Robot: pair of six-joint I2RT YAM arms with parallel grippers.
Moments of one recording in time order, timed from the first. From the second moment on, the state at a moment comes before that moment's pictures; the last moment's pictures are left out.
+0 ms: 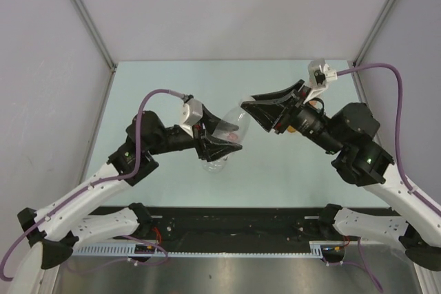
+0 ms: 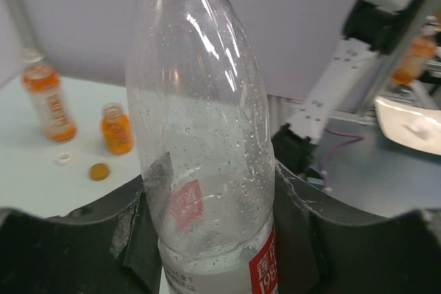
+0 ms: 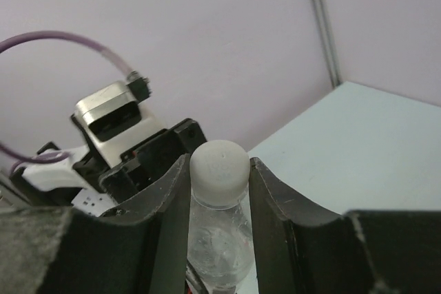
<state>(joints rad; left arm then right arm) -0.87 0.92 0.99 0.06 0.53 -0.17 0.92 0.94 1.28 -0.09 -0.04 0.45</state>
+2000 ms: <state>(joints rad) -0.83 1.10 1.13 0.16 1.14 -0.40 0.74 0.87 1.26 -0.04 -0.94 0.23</state>
